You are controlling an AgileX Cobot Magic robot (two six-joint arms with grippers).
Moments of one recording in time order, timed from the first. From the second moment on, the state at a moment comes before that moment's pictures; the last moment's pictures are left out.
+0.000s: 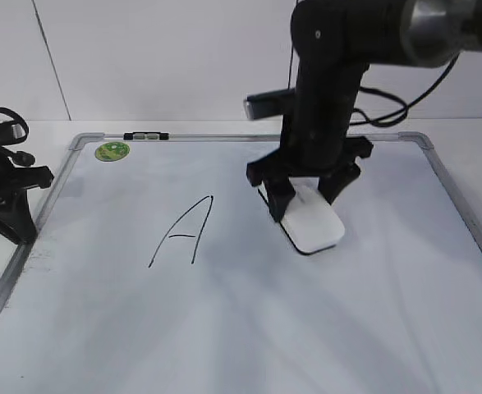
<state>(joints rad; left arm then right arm) -0.02 2.02 -1.34 -0.29 1.00 0.03 0.51 2.08 -1.74 0.00 1.22 0.09</state>
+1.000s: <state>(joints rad) -0.02 2.02 -1.34 -0.29 1.00 0.04 0.50 1.51 -1.65 -0.36 1.17 0.40</state>
